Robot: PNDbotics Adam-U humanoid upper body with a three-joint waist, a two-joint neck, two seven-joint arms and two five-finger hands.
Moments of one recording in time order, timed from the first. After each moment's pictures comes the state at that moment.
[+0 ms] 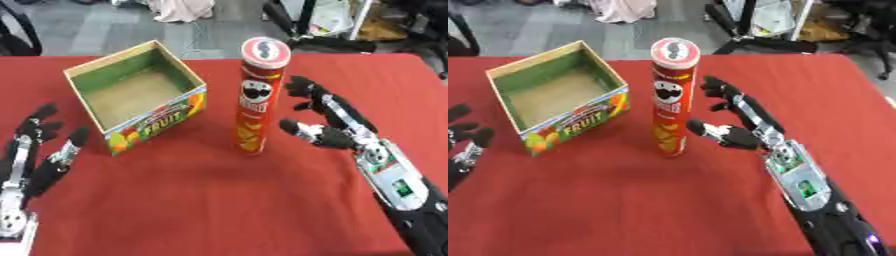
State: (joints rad) left arm -0.15 0.20 0.10 -1.73 -0.39 0.00 0.02; right arm -0.54 -0.30 0.25 -1.38 0.17 -0.21 0.16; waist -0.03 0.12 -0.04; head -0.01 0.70
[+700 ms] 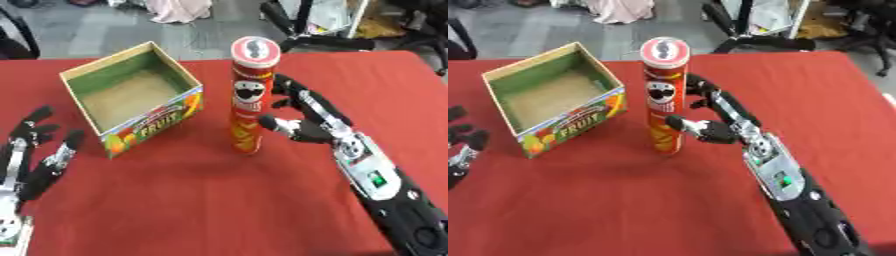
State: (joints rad) left arm -0.15 0.20 0.10 -1.73 -0.39 0.00 0.02; right arm -0.61 -0.23 0.25 -1.29 0.19 -0.21 0.16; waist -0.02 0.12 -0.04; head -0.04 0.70
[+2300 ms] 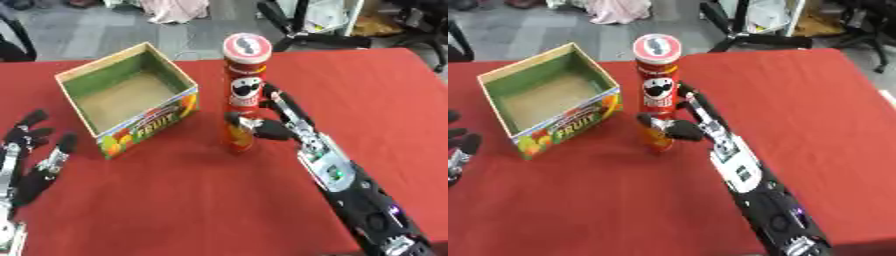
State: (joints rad) left arm -0.15 0.19 0.09 -1.73 -0.38 0.00 0.00; right arm -0.70 -0.12 0.24 -1.09 0.33 -0.16 -0.02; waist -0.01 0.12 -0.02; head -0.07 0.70
